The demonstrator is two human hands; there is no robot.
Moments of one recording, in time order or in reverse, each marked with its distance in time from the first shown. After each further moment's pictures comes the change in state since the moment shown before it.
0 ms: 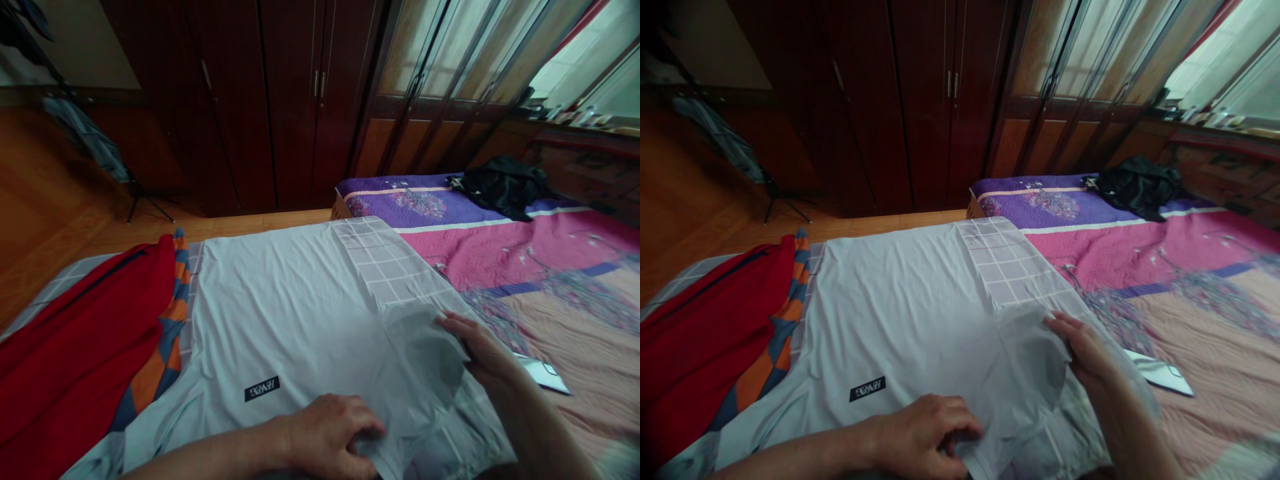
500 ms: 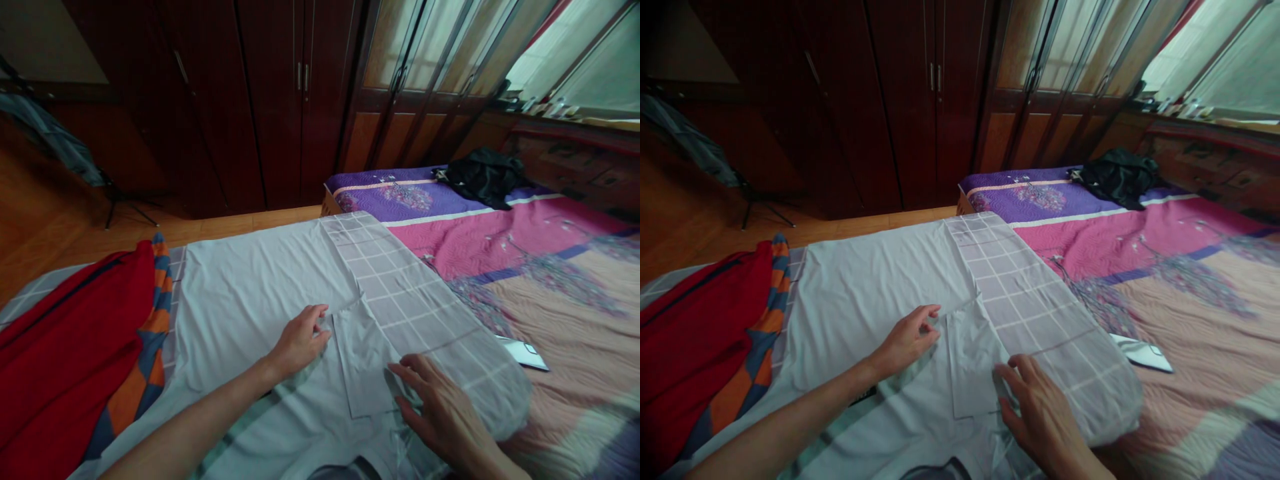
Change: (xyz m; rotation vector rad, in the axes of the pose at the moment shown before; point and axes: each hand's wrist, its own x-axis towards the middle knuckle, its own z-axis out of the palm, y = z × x) left_hand 0.024 -0.054 -0.056 -0.053 0.598 -0.317; right_hand -0.071 0.053 0.047 -0.924 -0.029 -0.655
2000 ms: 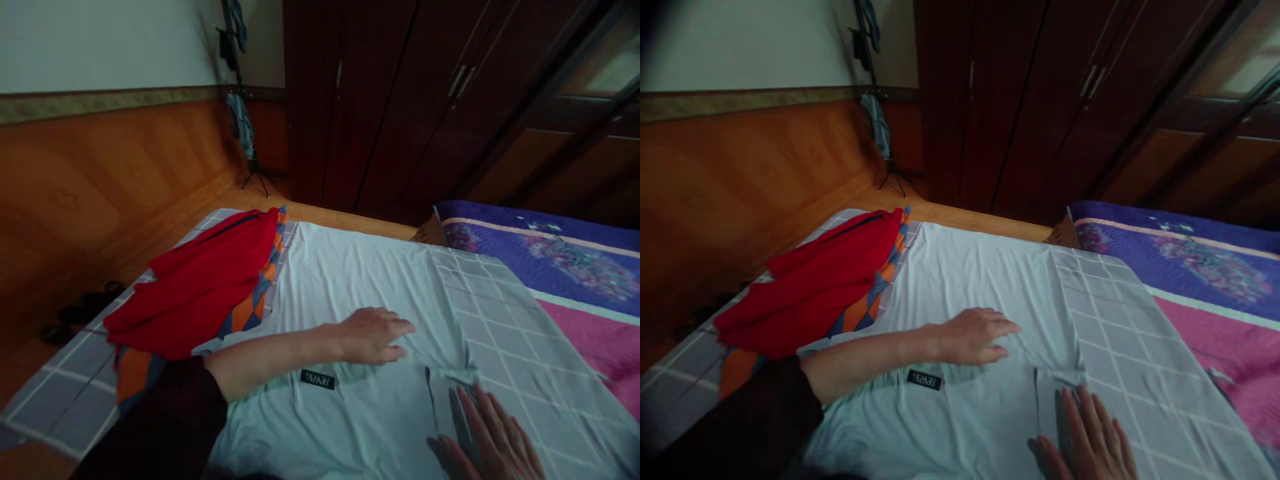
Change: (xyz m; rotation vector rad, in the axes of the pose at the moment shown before) left_hand 0.002 0.002 -0.064 0.488 -0.034 0.319; right_hand 0.070 0.029 0.055 -0.253 0.176 -0.408
